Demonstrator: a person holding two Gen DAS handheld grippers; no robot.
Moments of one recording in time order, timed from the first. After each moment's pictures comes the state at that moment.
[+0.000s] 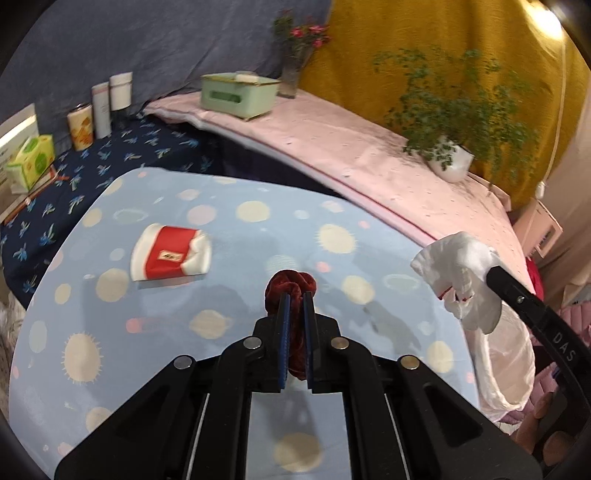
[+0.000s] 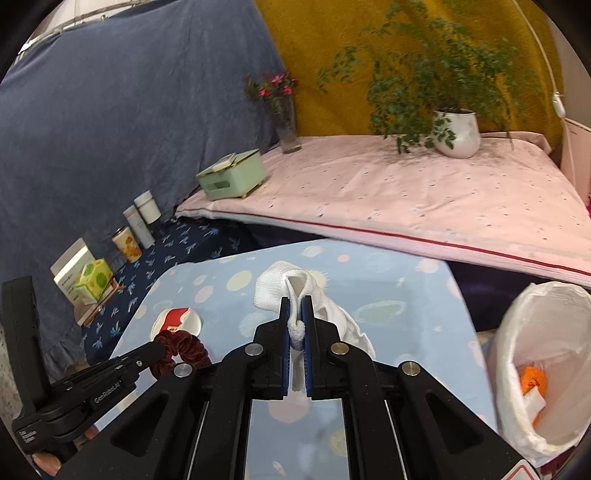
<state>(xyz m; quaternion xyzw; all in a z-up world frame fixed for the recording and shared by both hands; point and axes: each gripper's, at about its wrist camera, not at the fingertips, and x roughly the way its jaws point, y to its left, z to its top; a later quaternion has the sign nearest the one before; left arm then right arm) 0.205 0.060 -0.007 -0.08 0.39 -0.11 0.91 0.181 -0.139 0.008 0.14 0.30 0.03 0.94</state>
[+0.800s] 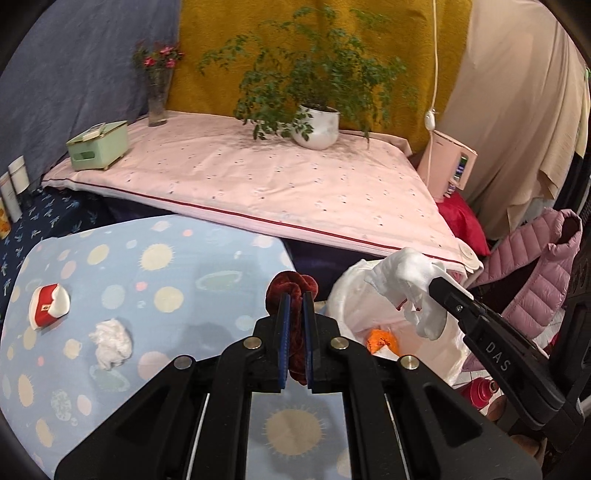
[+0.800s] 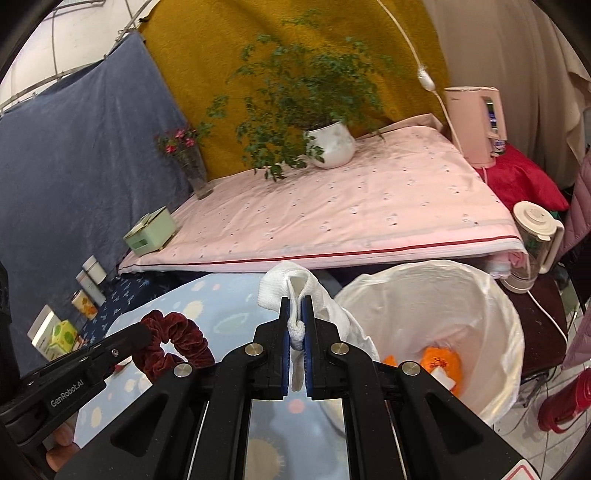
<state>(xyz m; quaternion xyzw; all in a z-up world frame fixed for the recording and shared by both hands) 0.143 -0.150 0.031 0.02 0.36 -0.26 0.90 0.079 -0.314 0.003 0.22 0.26 -0.10 0.93</state>
